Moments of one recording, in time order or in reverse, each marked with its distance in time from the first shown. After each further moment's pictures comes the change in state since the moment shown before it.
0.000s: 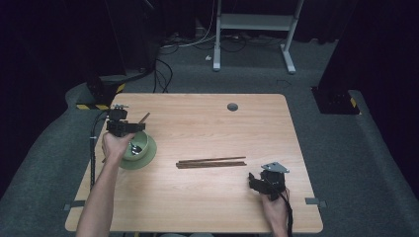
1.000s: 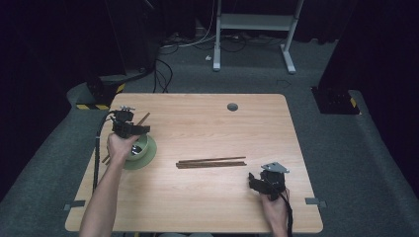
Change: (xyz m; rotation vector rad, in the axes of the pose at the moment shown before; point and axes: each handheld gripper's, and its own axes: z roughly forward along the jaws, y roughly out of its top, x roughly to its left) left arm -0.011 -0.001 0.015 0.015 -0.031 0.038; right arm 0.000 0.000 0.000 0.000 -0.001 0.002
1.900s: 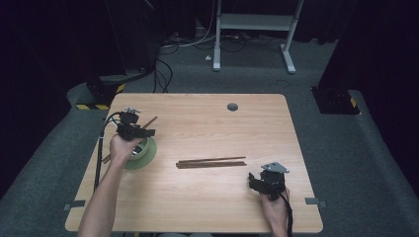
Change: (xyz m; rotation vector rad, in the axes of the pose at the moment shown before) left arm -0.014 -0.002 -0.001 0.035 -0.088 0.074; right arm 0.000 0.000 0.000 0.000 0.000 0.000
